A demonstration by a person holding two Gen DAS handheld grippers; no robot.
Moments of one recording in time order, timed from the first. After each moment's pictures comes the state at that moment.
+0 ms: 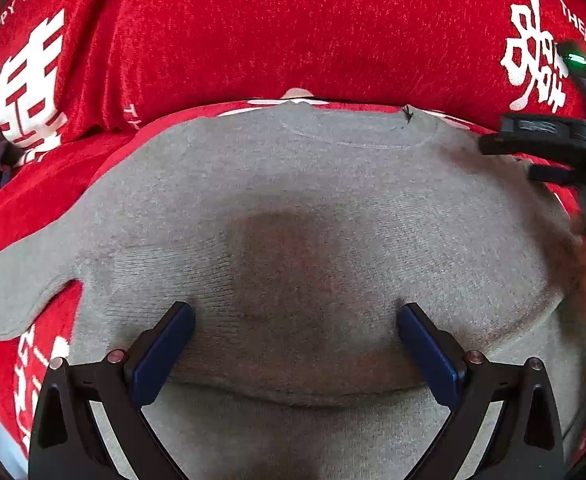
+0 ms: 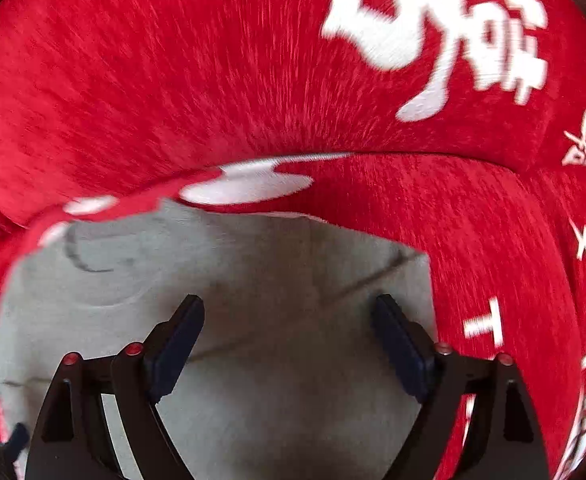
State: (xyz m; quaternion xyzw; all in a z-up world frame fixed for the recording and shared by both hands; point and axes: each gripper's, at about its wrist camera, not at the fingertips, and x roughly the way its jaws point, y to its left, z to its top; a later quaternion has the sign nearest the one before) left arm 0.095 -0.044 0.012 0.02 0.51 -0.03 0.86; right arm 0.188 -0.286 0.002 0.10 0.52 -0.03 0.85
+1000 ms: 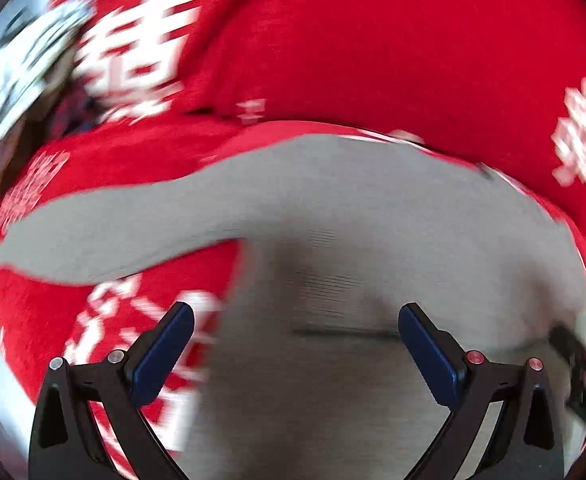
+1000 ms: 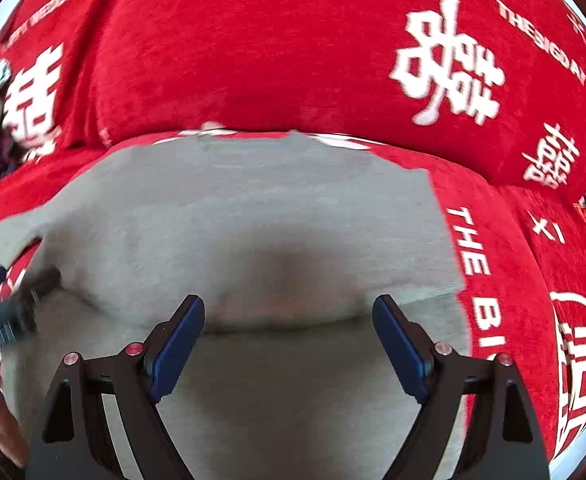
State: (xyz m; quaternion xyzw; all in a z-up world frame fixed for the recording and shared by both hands) left arm 0.050 0.071 0.036 -0.07 0.47 0.09 0.88; right arm 0.032 -0.174 0.029 -0.03 0.47 0.01 0.88
